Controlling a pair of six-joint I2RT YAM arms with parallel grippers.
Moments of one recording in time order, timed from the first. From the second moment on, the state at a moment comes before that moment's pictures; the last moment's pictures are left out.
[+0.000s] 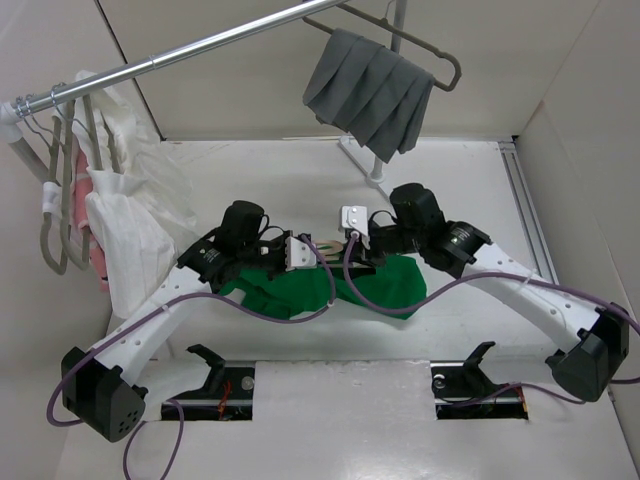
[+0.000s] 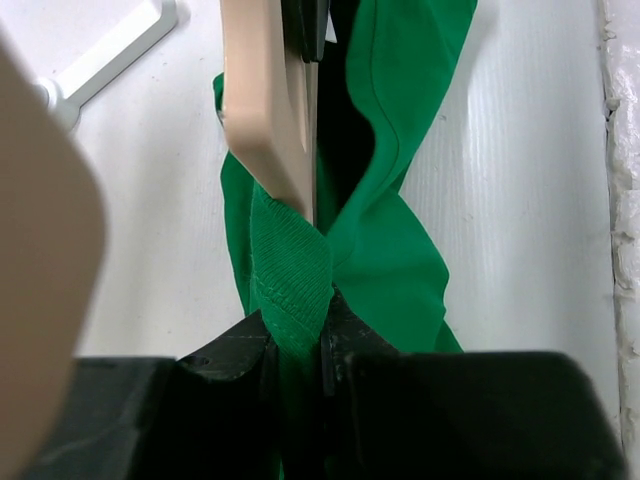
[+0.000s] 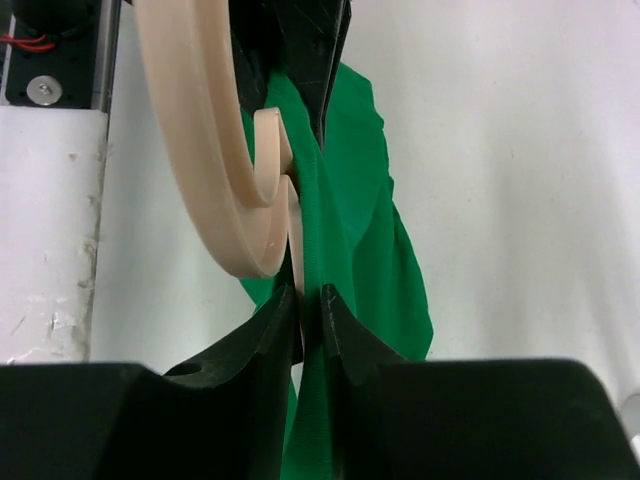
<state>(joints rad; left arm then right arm) -0.55 1.05 0.90 -0.56 0.68 0.84 0.74 1.25 1.14 -0.44 -0.61 -0.56</state>
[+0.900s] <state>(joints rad) -0.54 1.05 0.90 -0.53 0.66 0.83 0.78 1.13 1.12 -0.38 -0.49 -0.54</state>
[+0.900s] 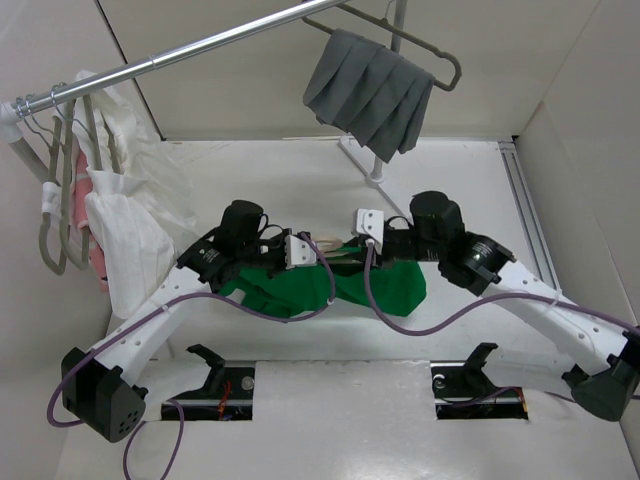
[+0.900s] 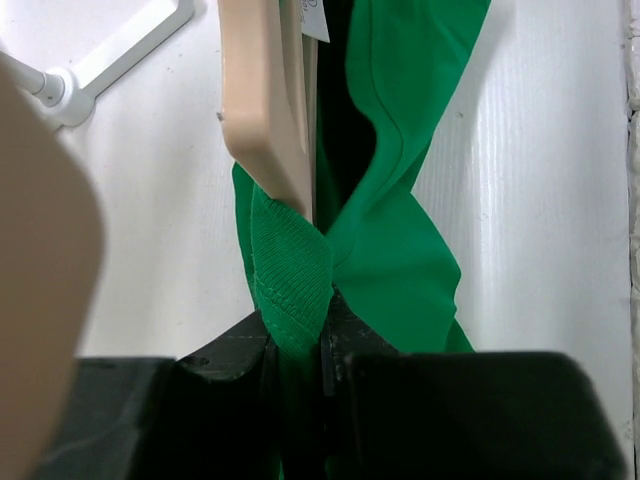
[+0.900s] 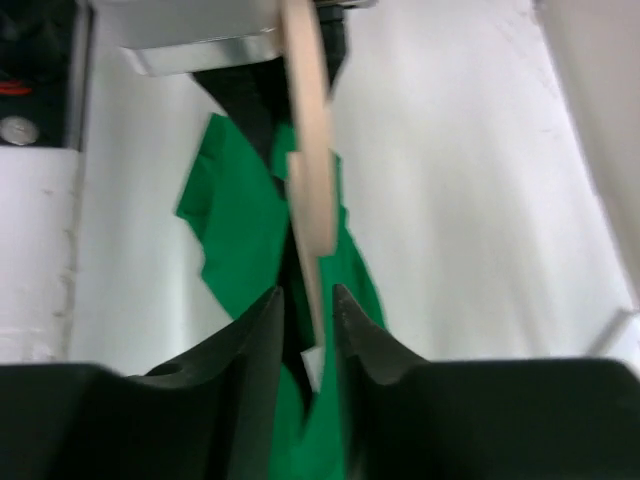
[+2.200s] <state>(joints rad) -0.53 1.05 0.90 -0.52 0.63 0.85 0.81 1.27 1.12 -0.37 -0.49 -0.52</state>
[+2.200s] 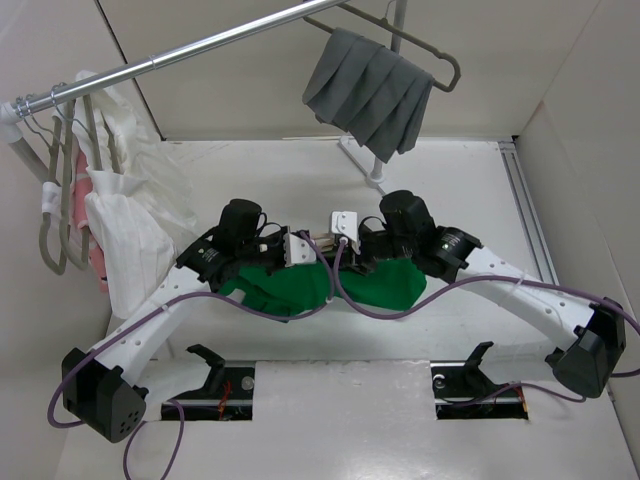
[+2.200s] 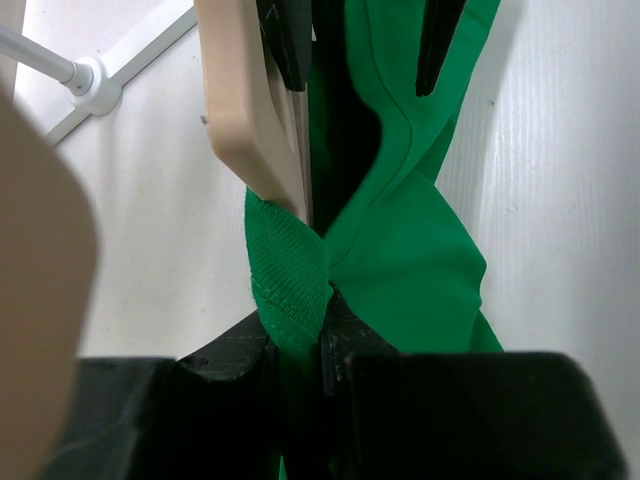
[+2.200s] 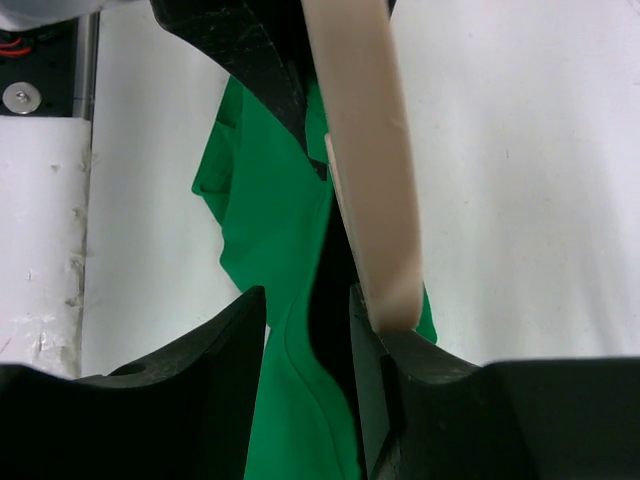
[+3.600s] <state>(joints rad) -0.54 1.05 0.90 -0.56 0.66 0.89 0.79 1.22 1.15 -0.38 -0.48 -0.55</state>
